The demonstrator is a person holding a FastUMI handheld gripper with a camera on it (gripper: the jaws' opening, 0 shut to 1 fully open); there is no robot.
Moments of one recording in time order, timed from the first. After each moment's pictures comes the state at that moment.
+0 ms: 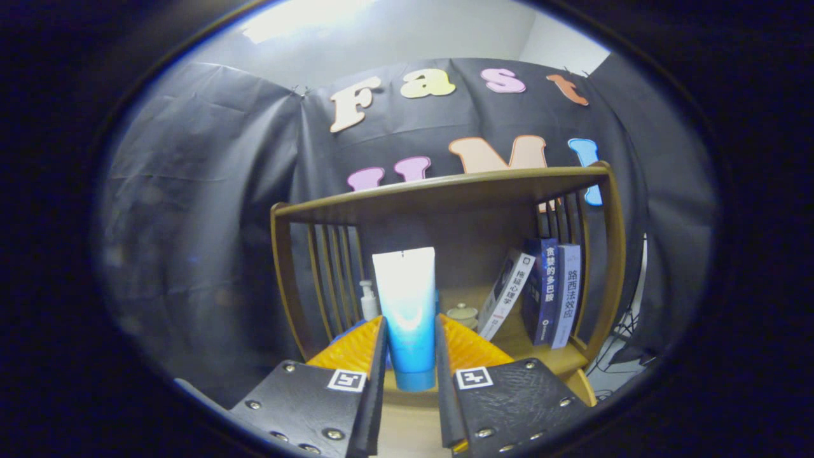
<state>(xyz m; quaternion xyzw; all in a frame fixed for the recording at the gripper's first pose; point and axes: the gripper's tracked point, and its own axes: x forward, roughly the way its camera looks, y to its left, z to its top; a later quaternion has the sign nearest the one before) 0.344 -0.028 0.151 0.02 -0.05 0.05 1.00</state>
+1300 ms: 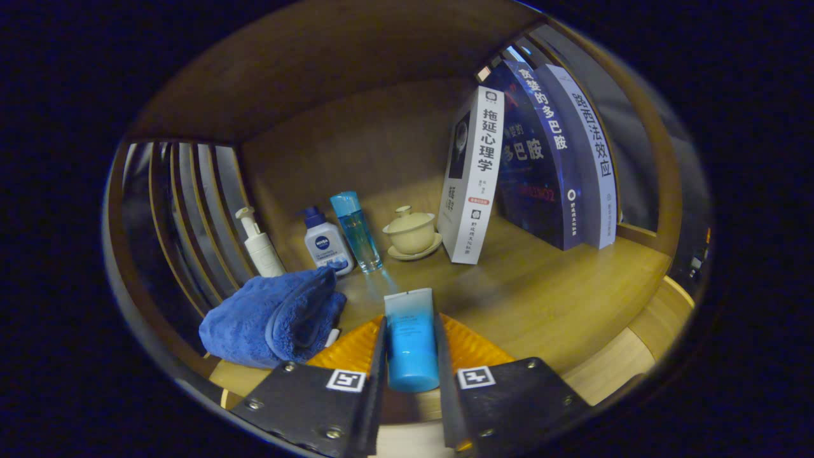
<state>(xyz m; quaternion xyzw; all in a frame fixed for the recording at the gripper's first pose) 0.532 -0.069 -0.055 0.12 0.09 -0.09 0.98</state>
